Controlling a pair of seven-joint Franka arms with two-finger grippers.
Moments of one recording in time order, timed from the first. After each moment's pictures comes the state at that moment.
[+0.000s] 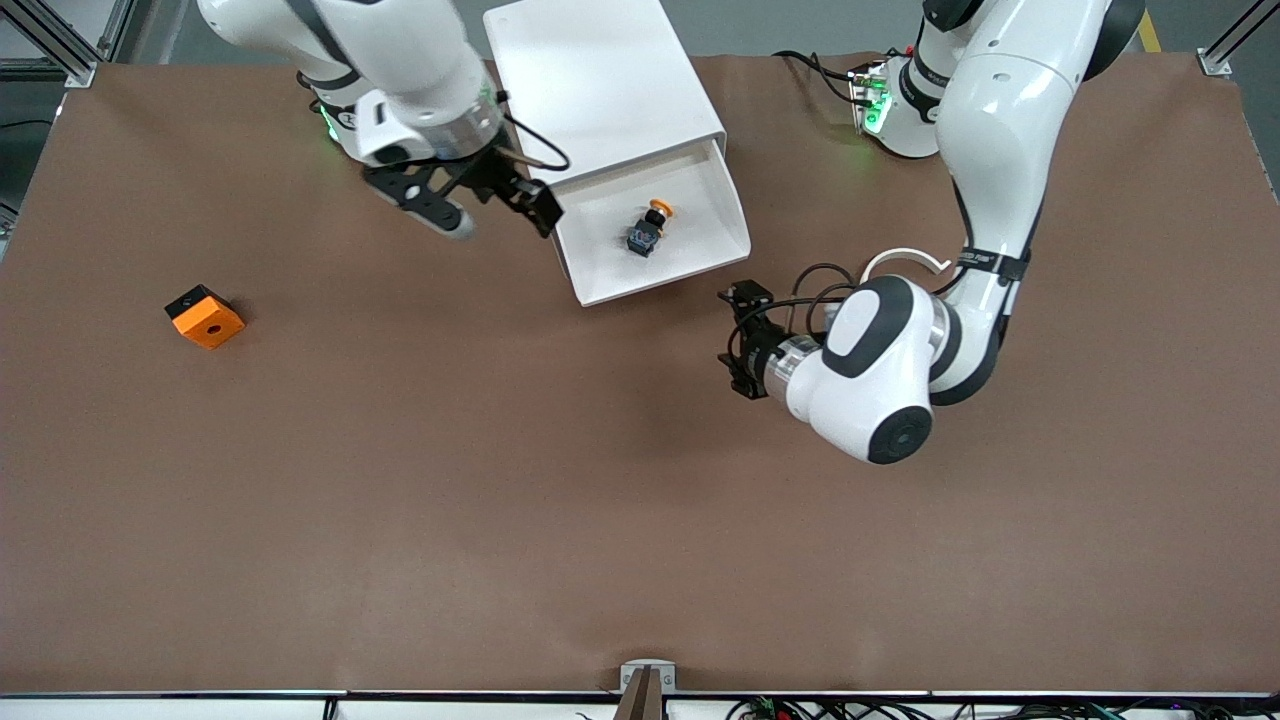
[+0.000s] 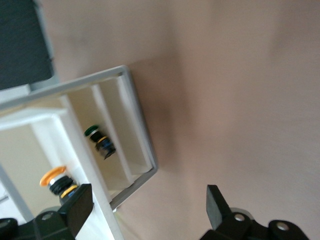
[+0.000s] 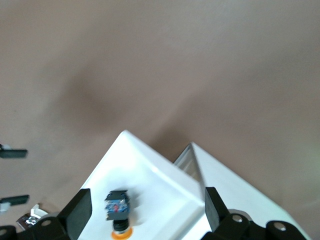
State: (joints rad) left arm -0.32 0.74 -0.12 -1.20 -0.55 1.50 -2.02; right arm 0.70 0.07 0.00 -1.69 0.13 1.80 1.29
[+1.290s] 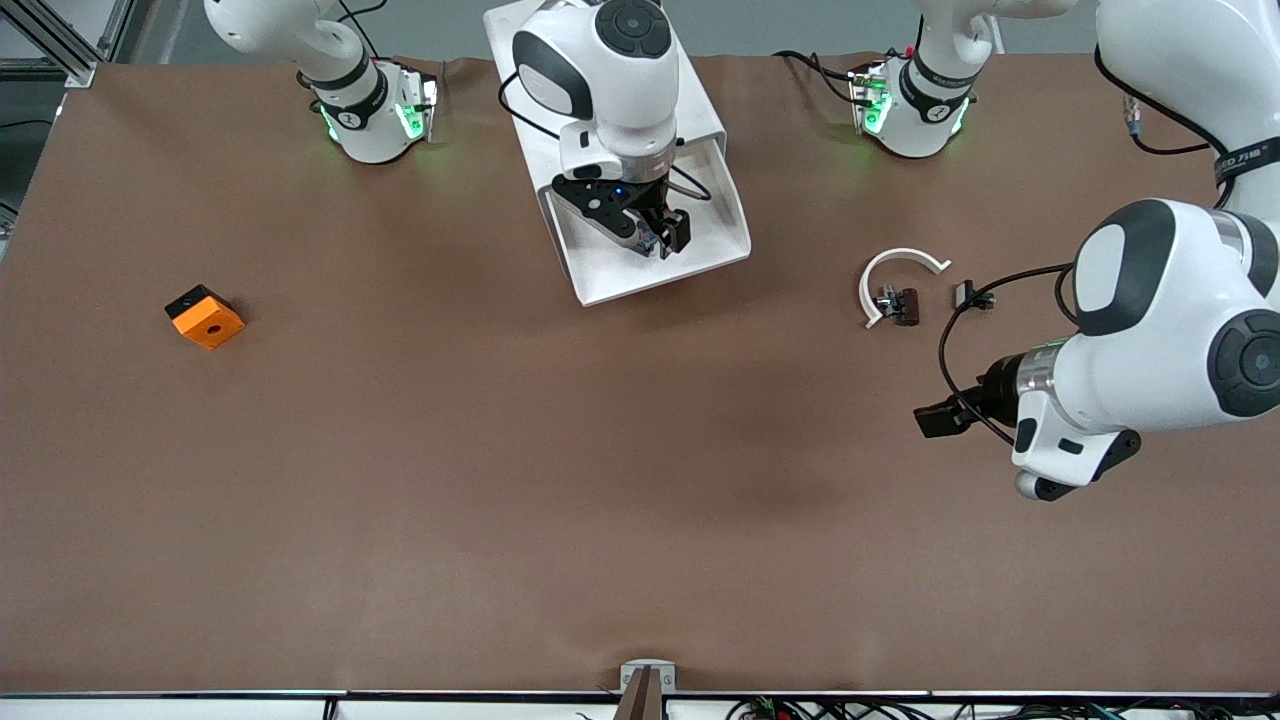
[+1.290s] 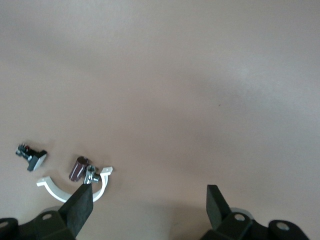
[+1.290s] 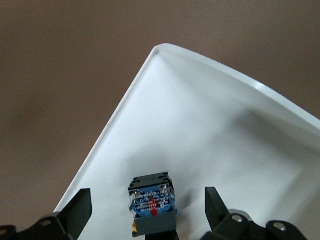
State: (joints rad) left arm -0.14 0.52 -0.06 -1.21 -0.14 1.58 -0.62; right arm 0.94 0.32 -0.01 -1.67 -0.04 2.02 1.64
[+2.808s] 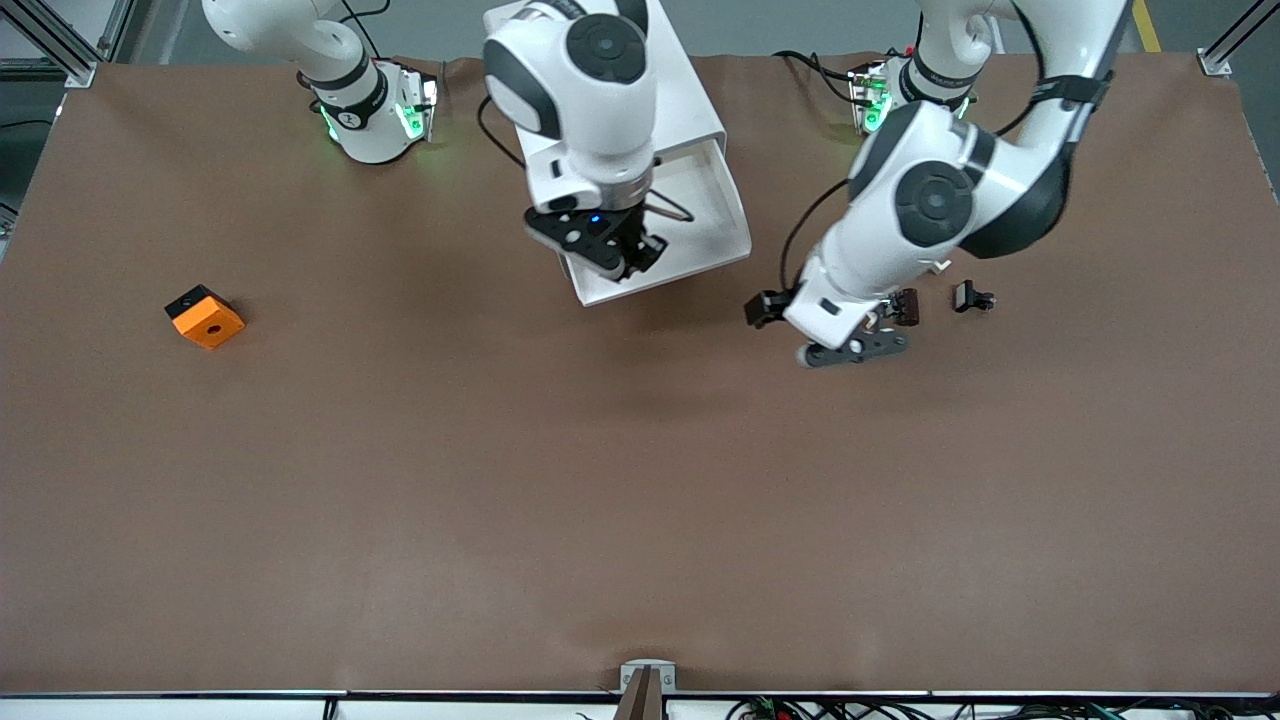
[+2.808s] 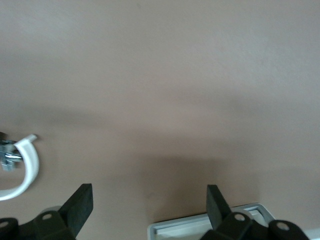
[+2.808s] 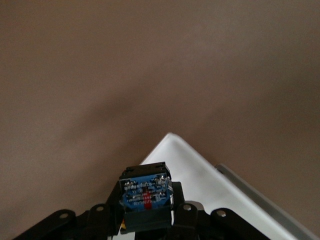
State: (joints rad) left arm -0.27 0.26 -0.31 -1.81 -0.13 2.02 -0.70; right arm 0.82 0.34 -0.03 -1.51 -0.03 1.84 1.30
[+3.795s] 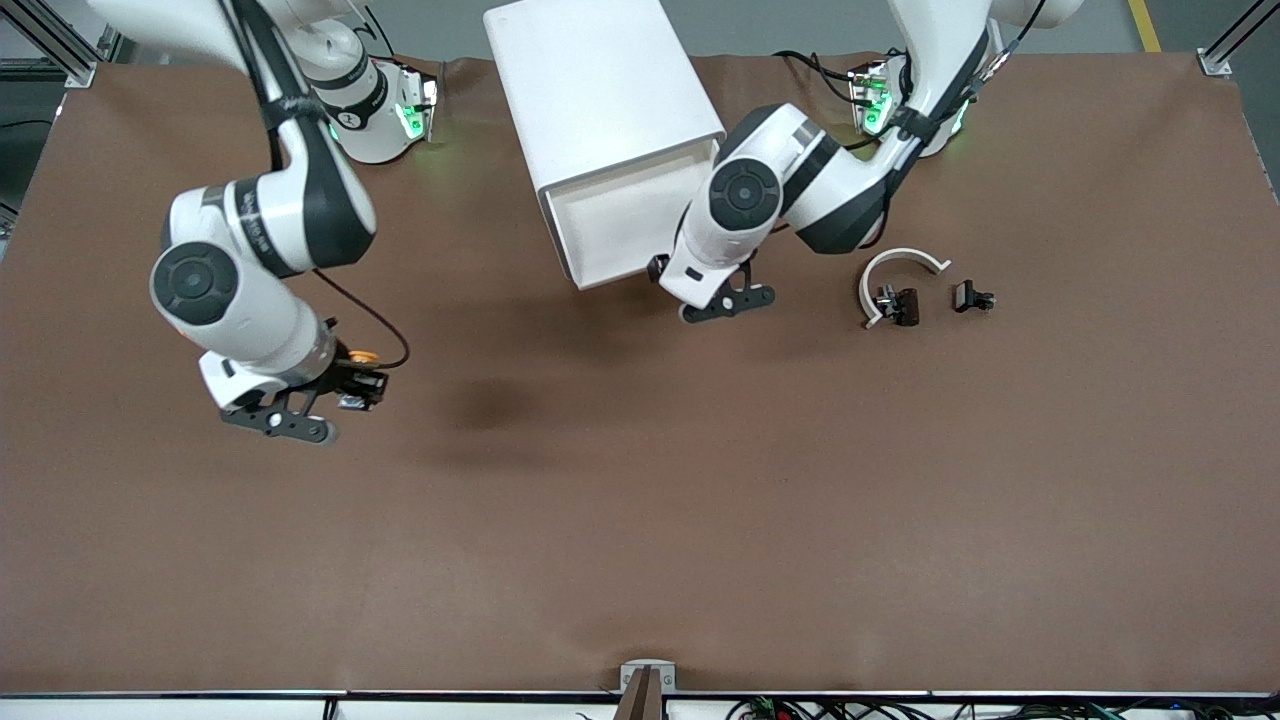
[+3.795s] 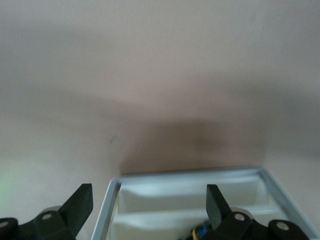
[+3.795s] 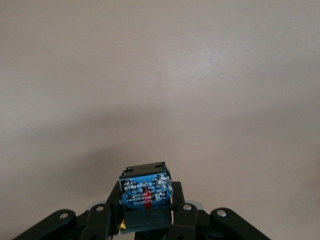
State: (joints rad) left arm -0.42 0.38 -0.40 -1.82 -0.14 1.98 -0.98; right arm 0.23 0.29 -0.05 -1.86 -0.03 2.13 0.41
